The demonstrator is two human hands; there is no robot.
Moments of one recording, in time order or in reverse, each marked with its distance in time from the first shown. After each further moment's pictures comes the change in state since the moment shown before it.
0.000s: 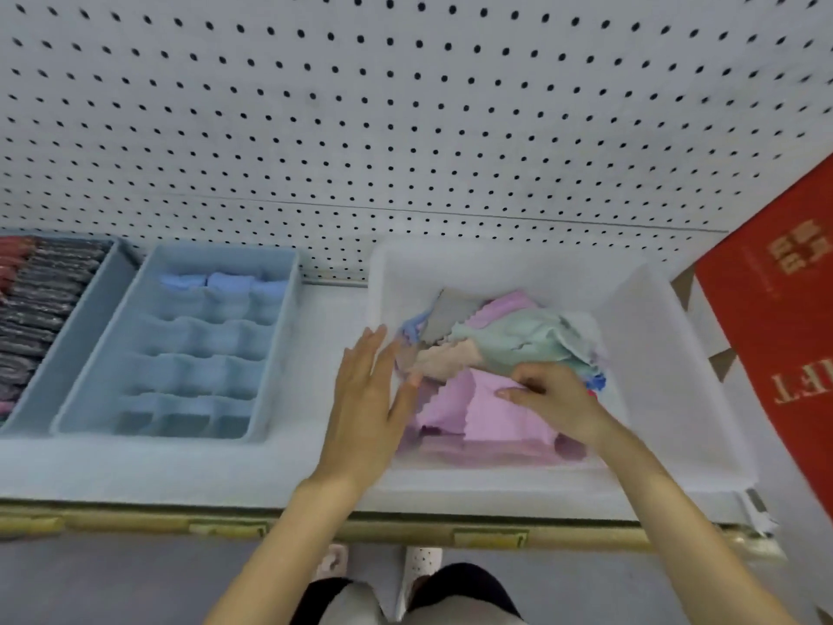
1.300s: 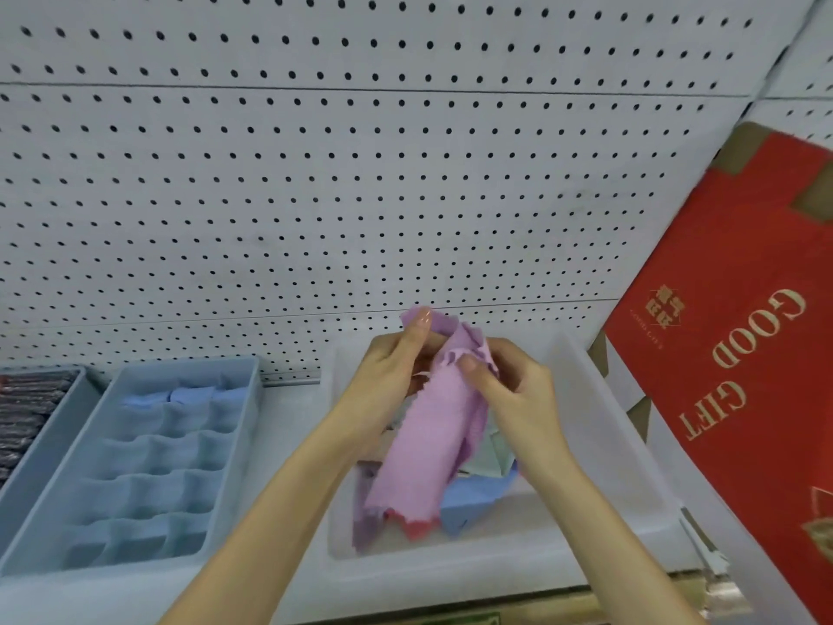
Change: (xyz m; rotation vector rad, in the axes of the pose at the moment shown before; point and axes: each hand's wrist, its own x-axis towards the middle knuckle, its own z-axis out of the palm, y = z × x) left_hand 0.074 0.146 -0.054 -0.864 -0.289 -0.092; right_hand -0.035 -0.120 -0.053 0.630 0.532 -0.211
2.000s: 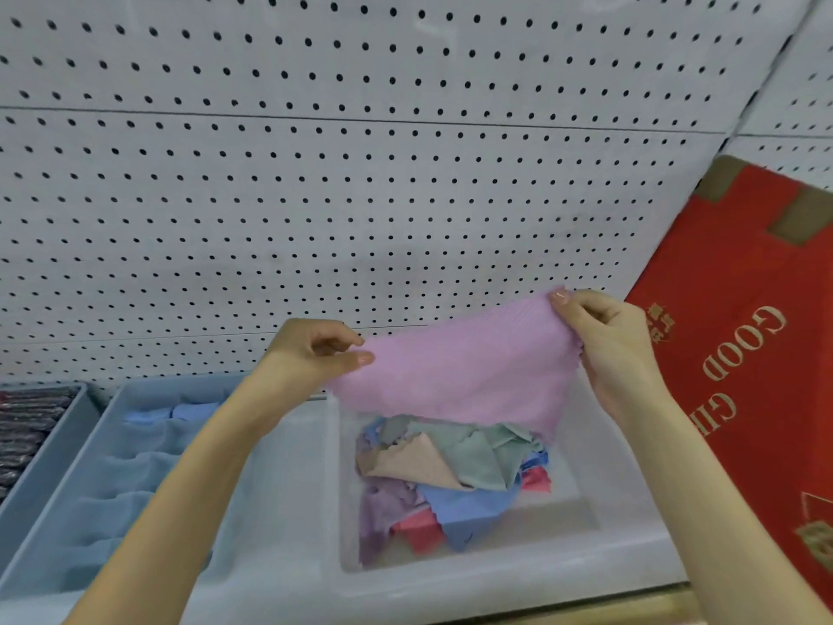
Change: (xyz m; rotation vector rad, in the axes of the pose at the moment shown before) left_hand -0.001 0.020 -0.094 0.349 0.163 0.055; right_hand 0.041 -0.051 -0.056 0.047 0.192 0.042
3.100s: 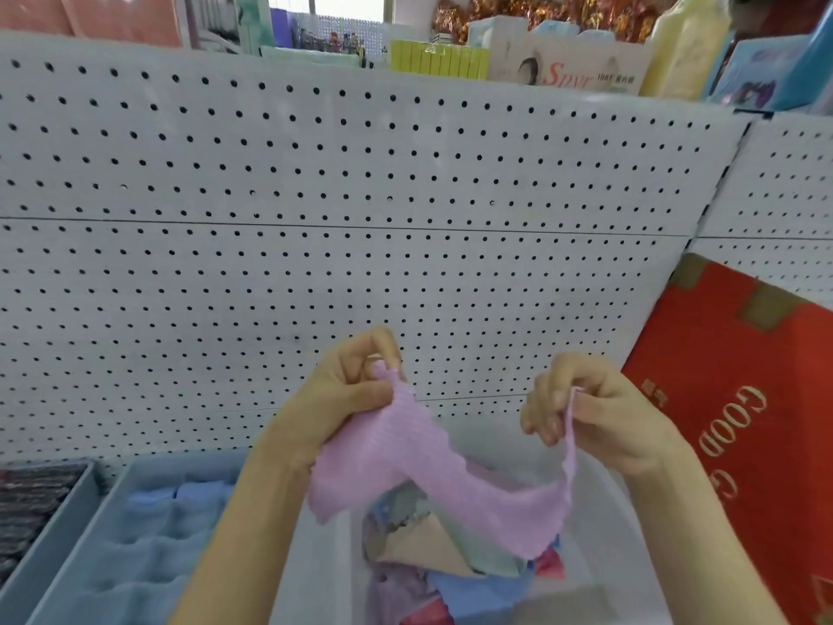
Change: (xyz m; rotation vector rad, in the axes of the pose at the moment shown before) left_hand -0.005 0.063 -0.010 -0.631 -0.515 0.339; right_hand -0.013 -0.055 0.018 0.329 -0.895 -0.128
